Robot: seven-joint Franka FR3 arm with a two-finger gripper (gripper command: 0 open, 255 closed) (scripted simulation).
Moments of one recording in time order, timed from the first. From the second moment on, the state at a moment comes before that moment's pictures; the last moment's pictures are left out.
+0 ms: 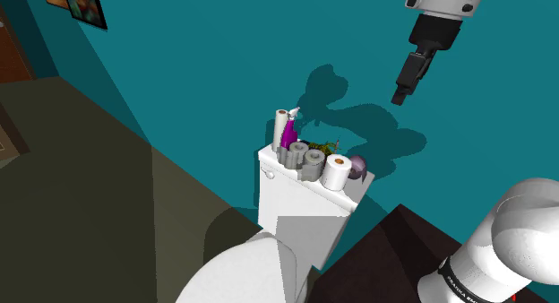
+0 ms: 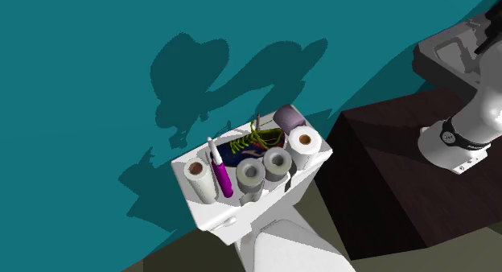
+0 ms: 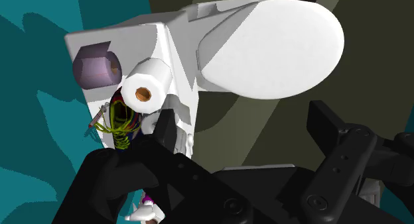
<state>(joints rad) 0.02 -0.81 0.07 -2.28 0.04 1.52 -0.13</state>
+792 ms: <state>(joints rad) 0.01 -0.55 0.04 -2.33 0.02 1.83 -0.19</state>
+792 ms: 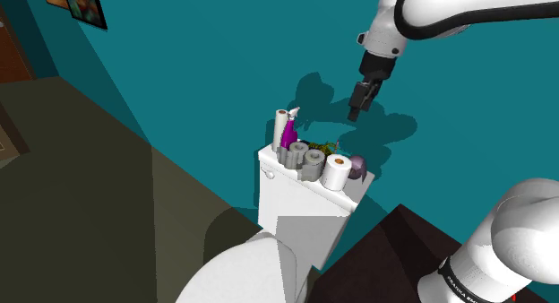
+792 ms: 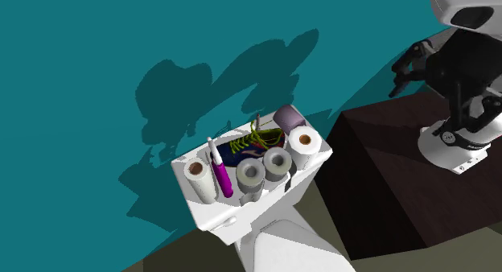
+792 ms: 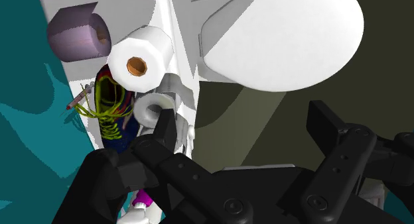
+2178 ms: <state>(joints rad) -0.01 0.21 0.01 -2.02 0.01 2.28 -0.31</state>
